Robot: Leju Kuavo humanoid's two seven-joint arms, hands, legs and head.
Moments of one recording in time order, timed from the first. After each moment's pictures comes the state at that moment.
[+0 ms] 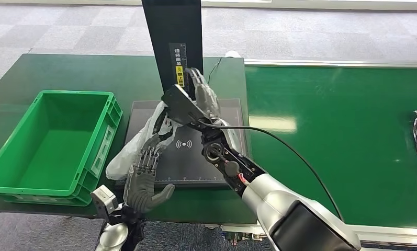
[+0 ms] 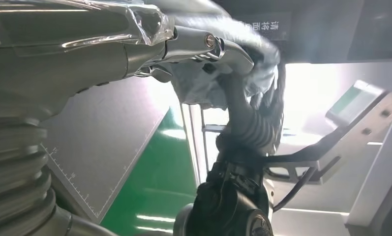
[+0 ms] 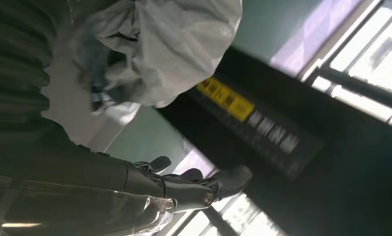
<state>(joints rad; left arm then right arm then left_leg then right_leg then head) -0.07 -0.20 -0.21 -1.38 -0.10 -0.14 -0.70 -1.00 0.29 0.85 -0.36 -0.05 -0.45 -0.21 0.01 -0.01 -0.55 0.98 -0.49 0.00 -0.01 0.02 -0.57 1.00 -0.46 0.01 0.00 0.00</state>
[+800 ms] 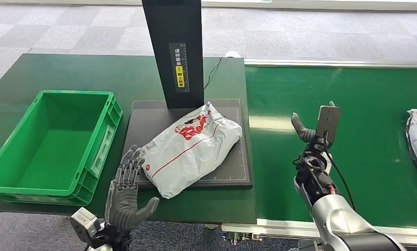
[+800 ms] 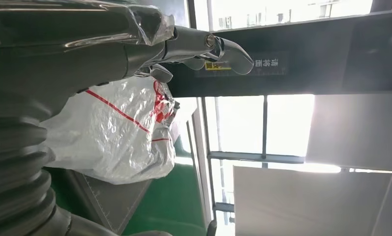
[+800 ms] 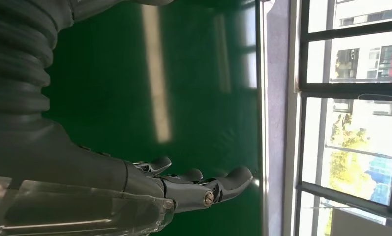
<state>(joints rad) 0.10 -0.20 -0.16 -1.56 -0.14 -0.11 -0.70 -0.75 -0.05 0.12 -0.37 -0.28 -0.42 -0.57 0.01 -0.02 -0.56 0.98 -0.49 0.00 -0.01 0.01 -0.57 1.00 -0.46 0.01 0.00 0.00</state>
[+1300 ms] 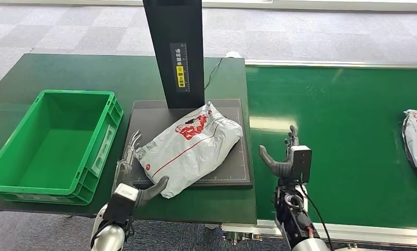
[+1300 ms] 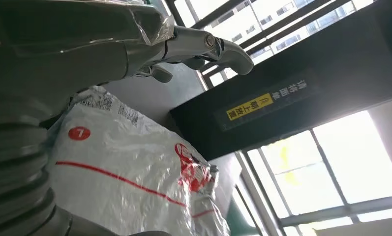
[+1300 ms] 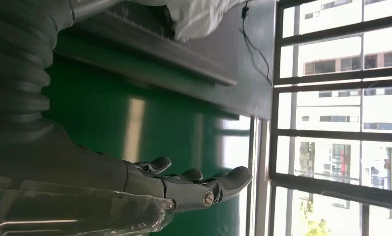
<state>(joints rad) -0.06 -0.20 -0.17 -1.46 -0.57 0.23 -0.52 -0.42 0.09 0.01 -0.67 -0.07 -0.12 -0.69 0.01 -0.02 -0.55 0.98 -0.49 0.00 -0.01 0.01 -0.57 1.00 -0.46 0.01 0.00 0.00</state>
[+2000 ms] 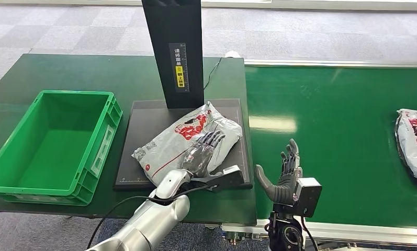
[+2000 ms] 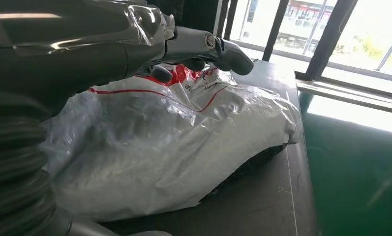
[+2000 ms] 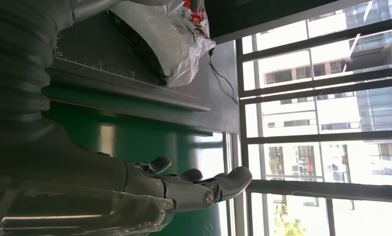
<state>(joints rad) -0.58 -0.33 -0.47 -0.67 -1.17 0.34 -0.07 -0.09 0.20 0.00 -1.17 -0.03 -0.02 -0.65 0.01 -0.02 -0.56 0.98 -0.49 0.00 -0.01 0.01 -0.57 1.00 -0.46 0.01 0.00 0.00</state>
